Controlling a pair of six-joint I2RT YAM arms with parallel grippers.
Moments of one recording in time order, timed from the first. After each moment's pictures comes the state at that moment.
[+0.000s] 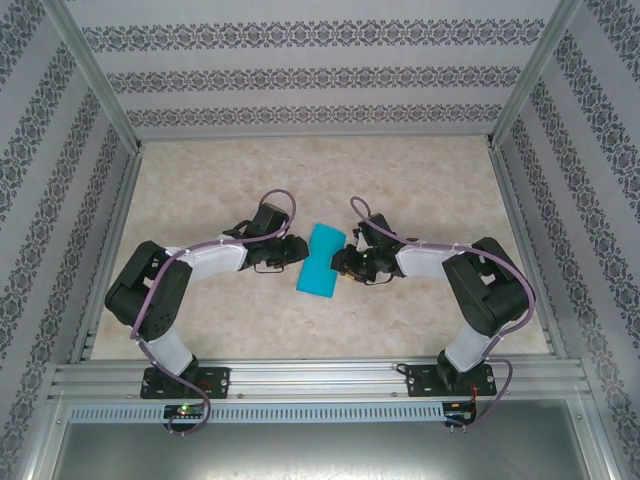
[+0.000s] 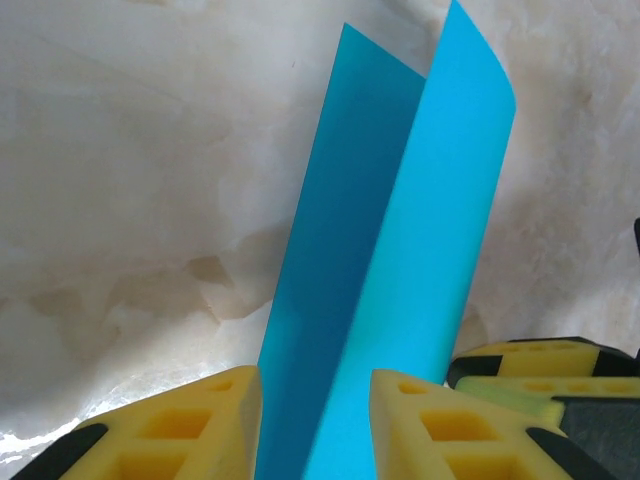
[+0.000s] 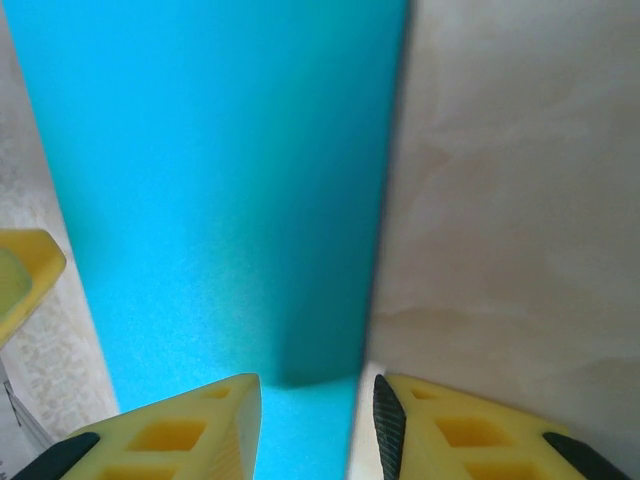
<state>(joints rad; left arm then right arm) -0.52 1.70 0.91 -0.15 0.29 -0.81 0.50 1.70 0.77 -0.07 -0.47 0.85</state>
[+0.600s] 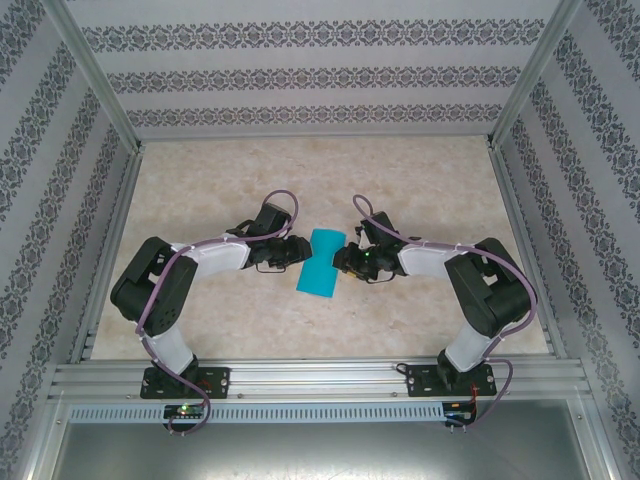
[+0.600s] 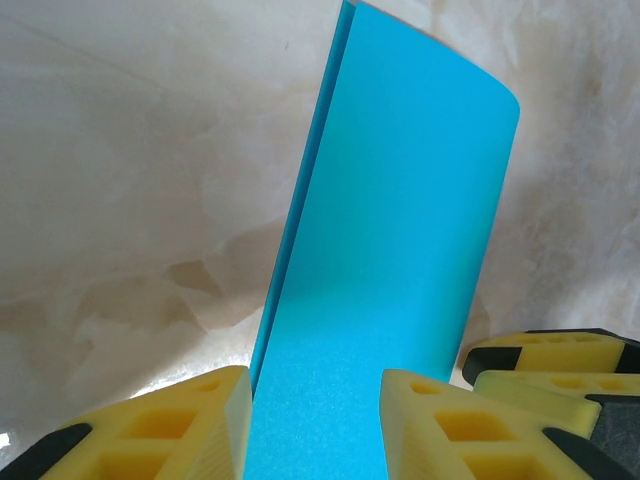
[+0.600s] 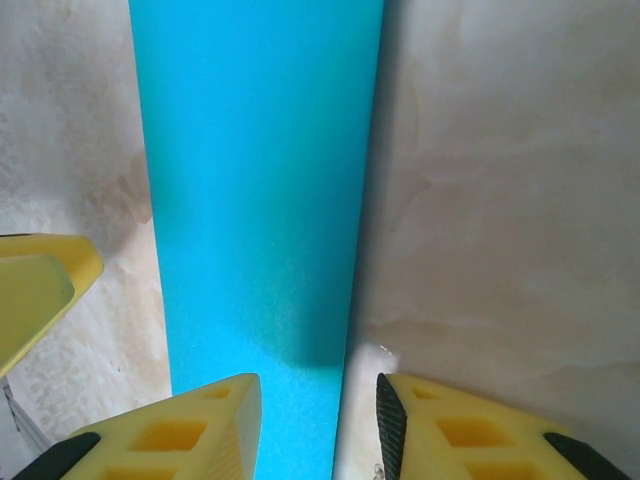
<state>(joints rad) -0.52 1.73 0.93 -0.14 0.31 -0.81 0.49 1.68 0.77 -0.08 -0.46 0.83</state>
